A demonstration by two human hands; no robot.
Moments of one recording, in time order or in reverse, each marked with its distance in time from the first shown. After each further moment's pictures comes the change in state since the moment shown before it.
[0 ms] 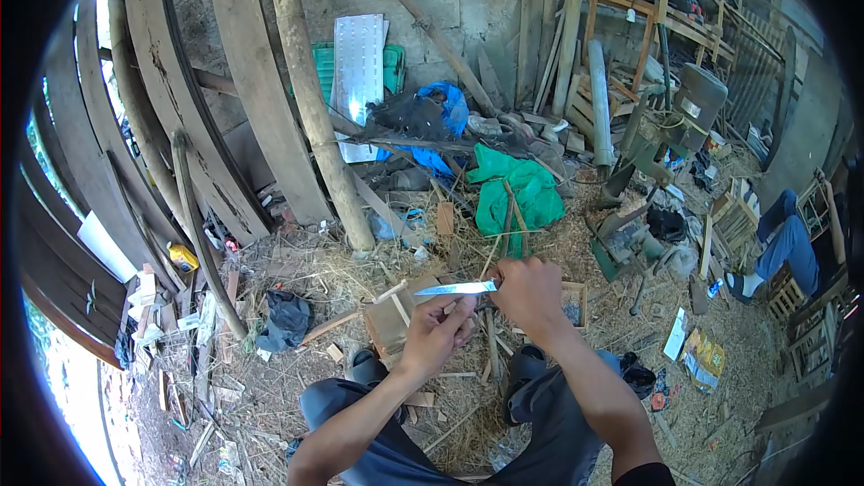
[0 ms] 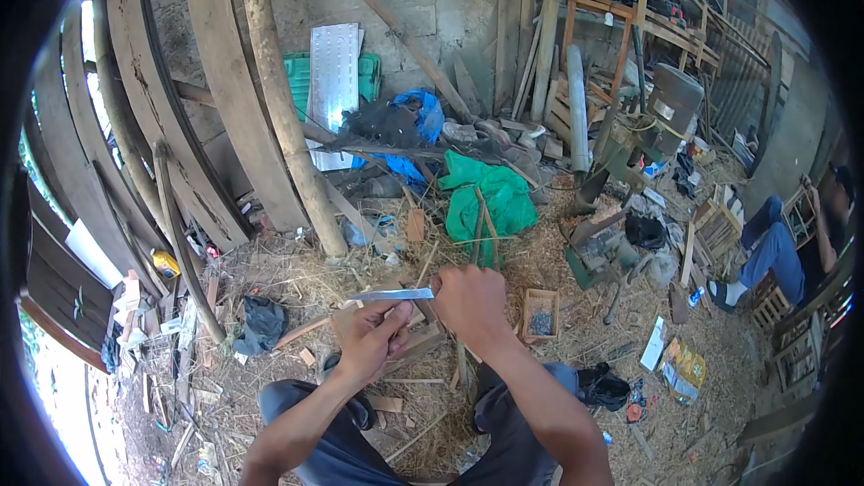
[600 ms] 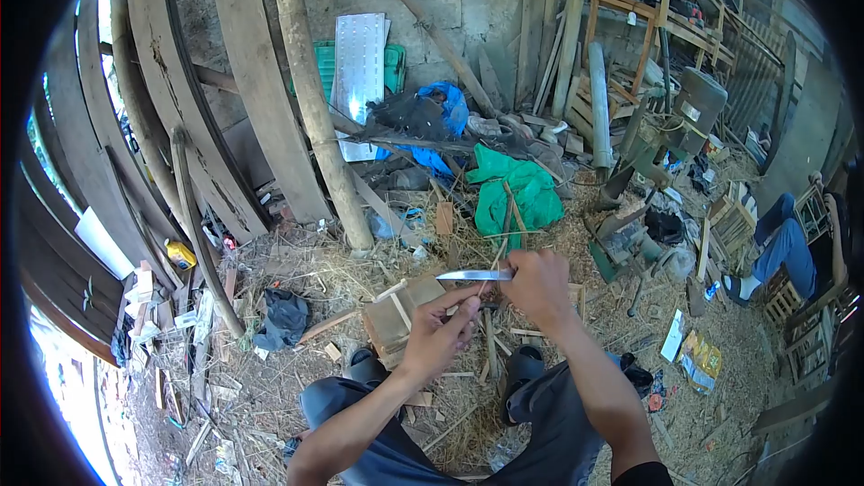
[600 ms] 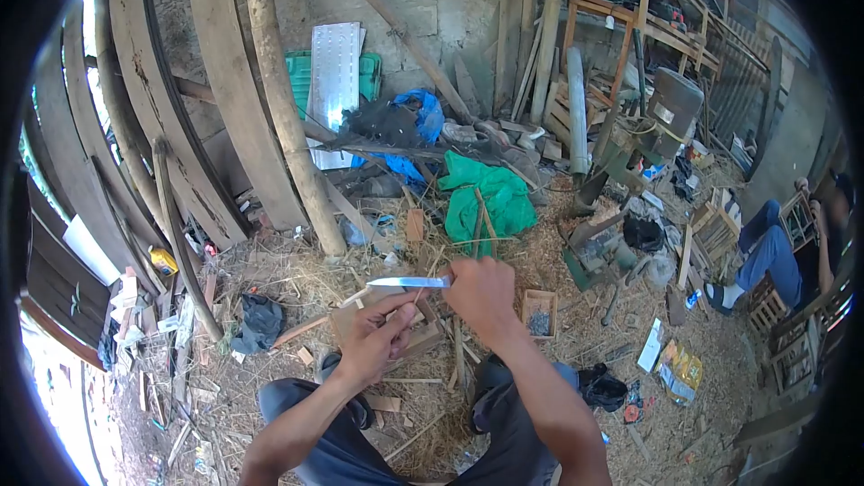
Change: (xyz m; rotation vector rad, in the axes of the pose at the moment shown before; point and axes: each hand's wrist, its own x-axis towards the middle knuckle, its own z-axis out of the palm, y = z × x) left_hand -0.007 0.014 0.008 0.069 0.014 -0.021; right_hand 0.006 0.013 0.000 0.029 0.048 0.019
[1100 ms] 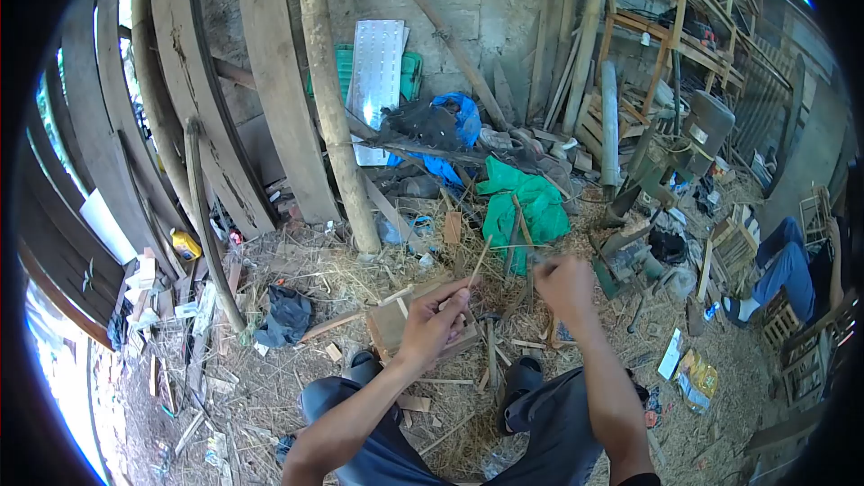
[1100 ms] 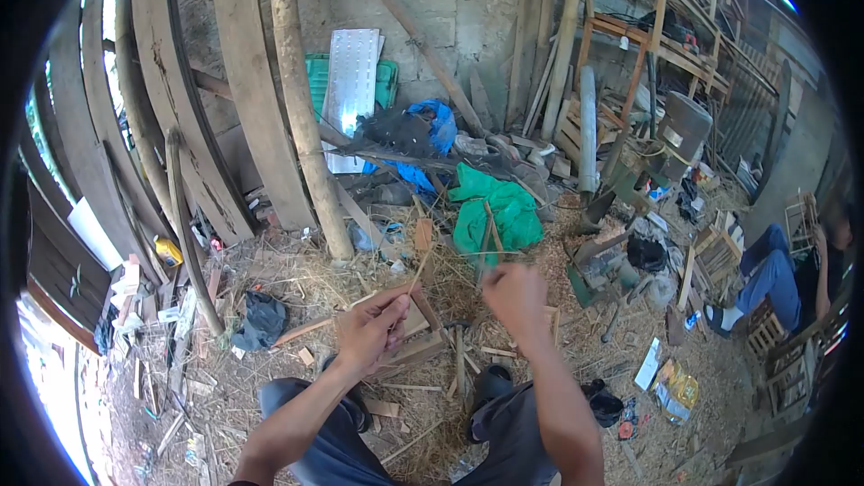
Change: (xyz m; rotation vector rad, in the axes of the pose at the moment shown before) left_hand 0.010 0.000 -0.018 -0.111 0.094 0.015; right_hand 0.002 0.030 -0.003 0.023 0.007 0.294
